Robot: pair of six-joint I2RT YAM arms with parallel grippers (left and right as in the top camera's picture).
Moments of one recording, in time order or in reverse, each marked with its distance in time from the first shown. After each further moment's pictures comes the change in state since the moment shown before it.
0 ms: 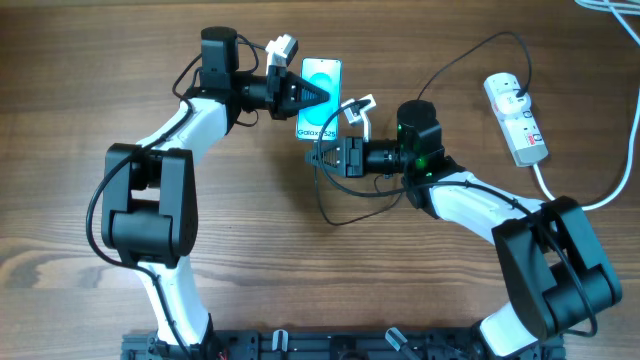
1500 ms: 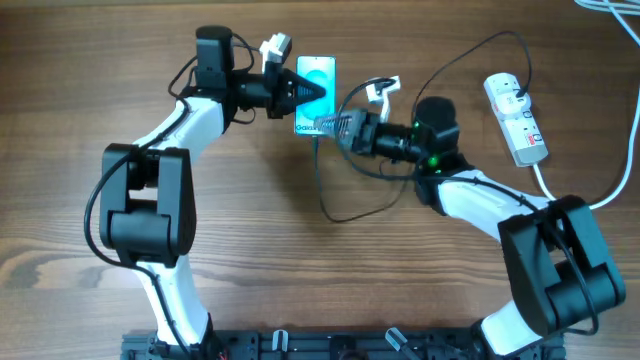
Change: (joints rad) left arm 0.014 0.001 0.004 -0.005 -0.036 -0.084; right arm -0.061 0.001 -0.008 0.198 0.159 0.215
